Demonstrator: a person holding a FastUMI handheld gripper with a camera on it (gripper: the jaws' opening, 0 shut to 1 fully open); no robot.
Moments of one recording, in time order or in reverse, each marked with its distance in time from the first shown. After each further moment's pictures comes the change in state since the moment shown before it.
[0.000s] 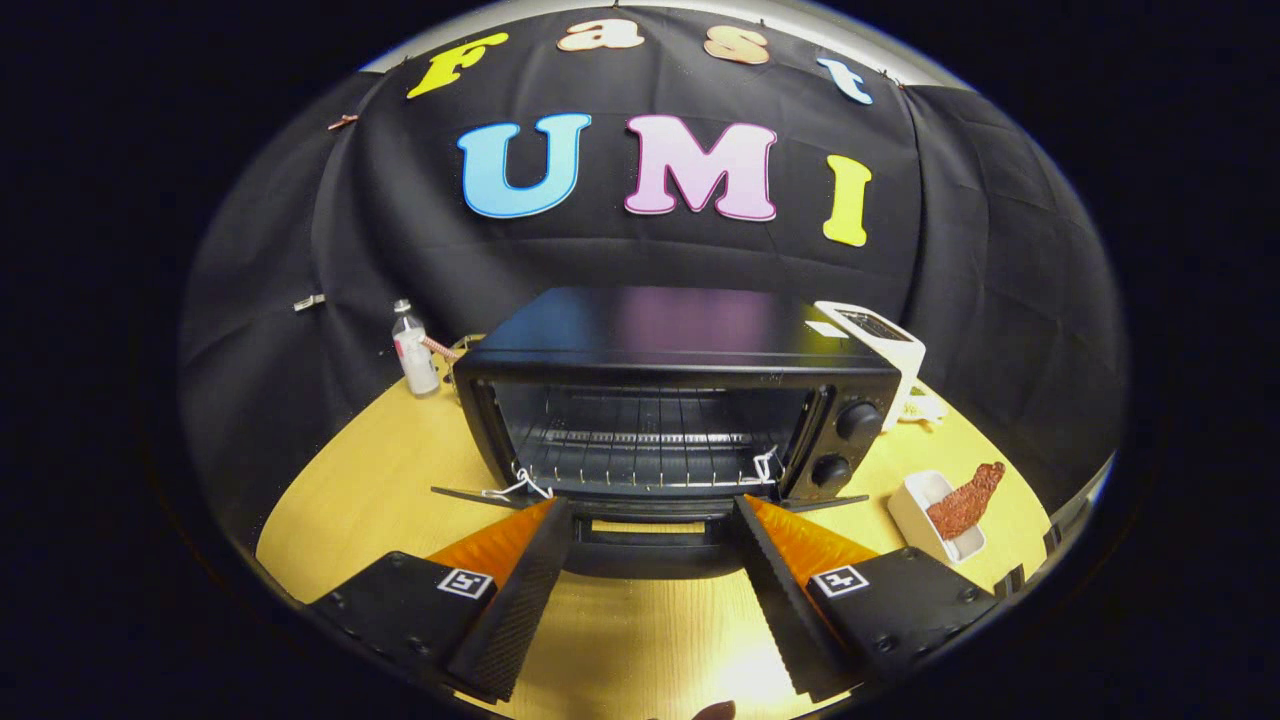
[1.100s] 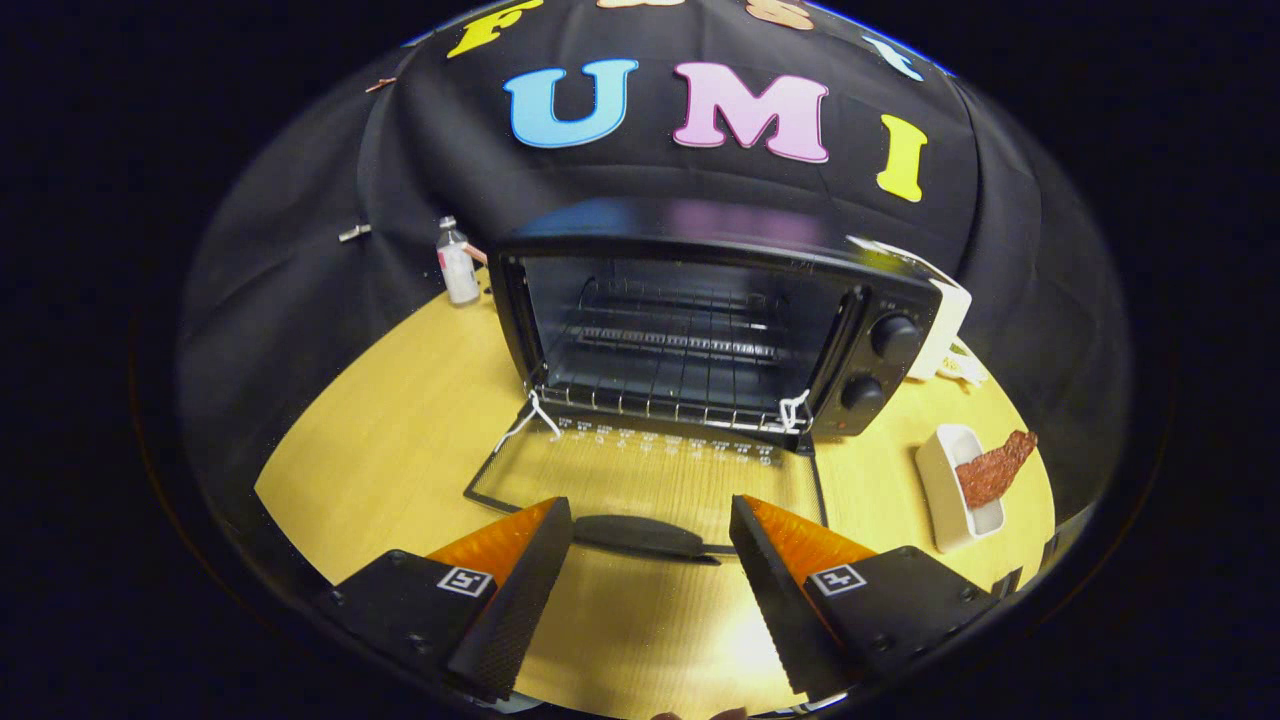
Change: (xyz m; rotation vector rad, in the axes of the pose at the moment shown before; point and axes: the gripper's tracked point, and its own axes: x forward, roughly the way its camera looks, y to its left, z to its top) arm -0.019 -0.017 -0.034 -0.074 0.141 0.156
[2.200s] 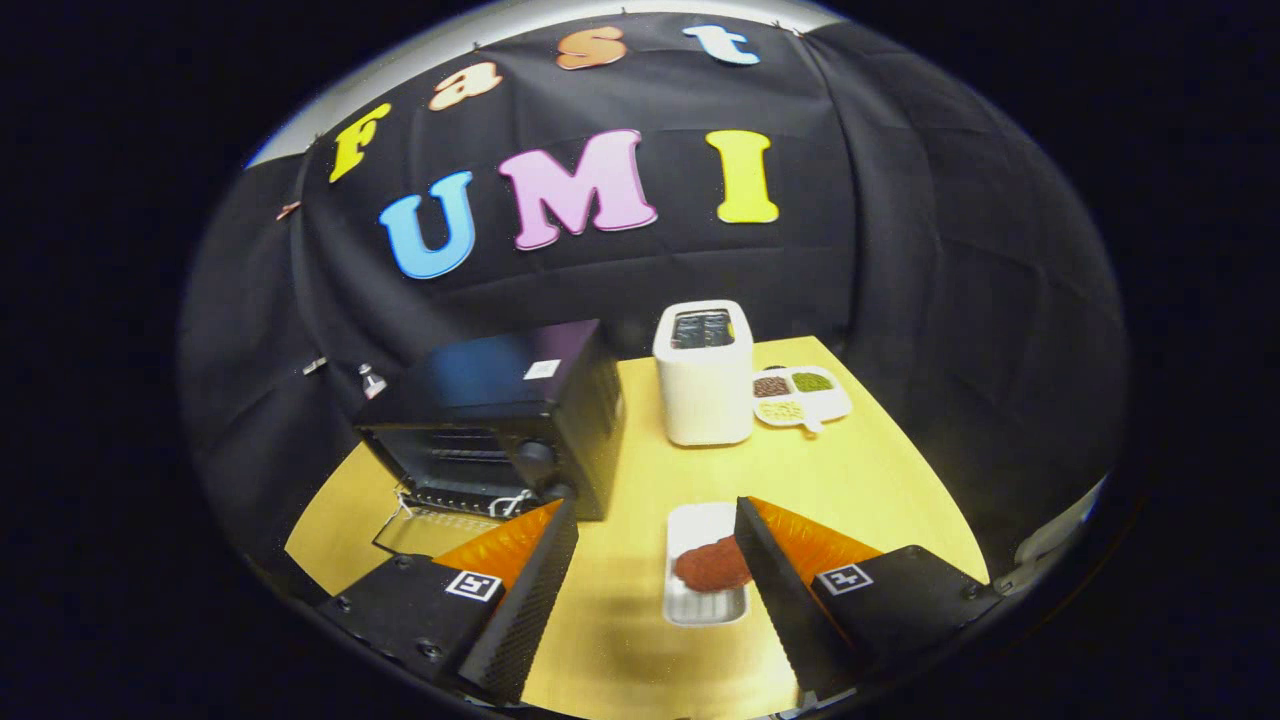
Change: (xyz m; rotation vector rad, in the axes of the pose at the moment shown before) arm -0.067 -0.306 0.042 0.257 -0.143 -0.025
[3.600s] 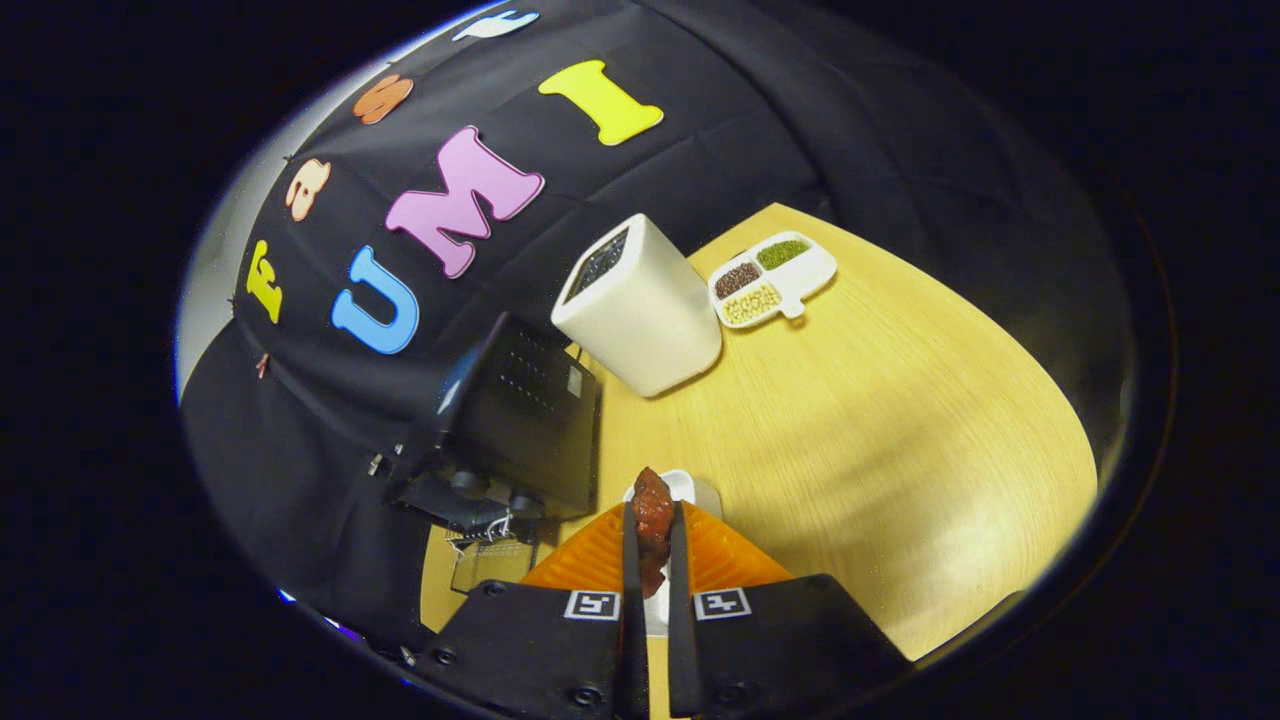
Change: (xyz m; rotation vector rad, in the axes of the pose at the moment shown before) arm 0.063 -0.056 -0.027 0.448 0.154 0.182
